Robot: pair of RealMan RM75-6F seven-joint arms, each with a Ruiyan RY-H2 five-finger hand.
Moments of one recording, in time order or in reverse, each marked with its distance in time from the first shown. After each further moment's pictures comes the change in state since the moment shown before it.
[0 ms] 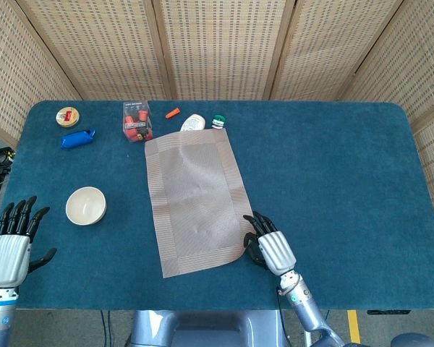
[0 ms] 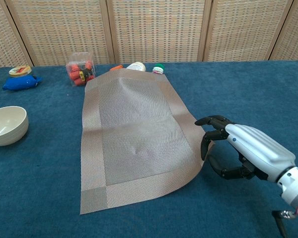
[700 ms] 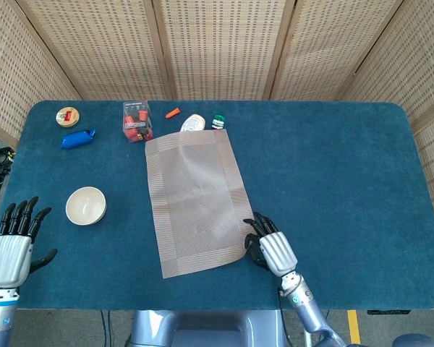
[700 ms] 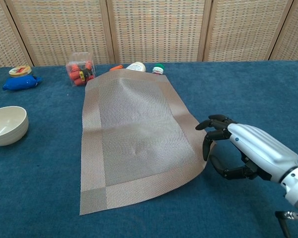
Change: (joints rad) left arm 0.000 -0.003 0.001 0.002 0.001 -0.003 0.006; right arm -0.006 0.012 -0.007 -0.009 -0.010 0.015 0.008
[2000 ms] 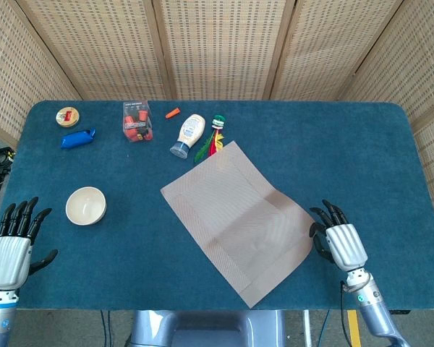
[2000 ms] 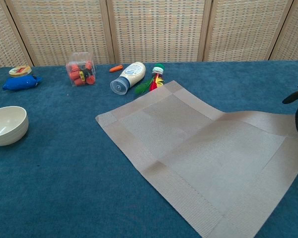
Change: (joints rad) left arm 0.005 0.011 0.006 -0.017 0.025 0.018 -0.006; right arm -0.082 0.392 -0.002 -0.116 0.025 0.072 0.029
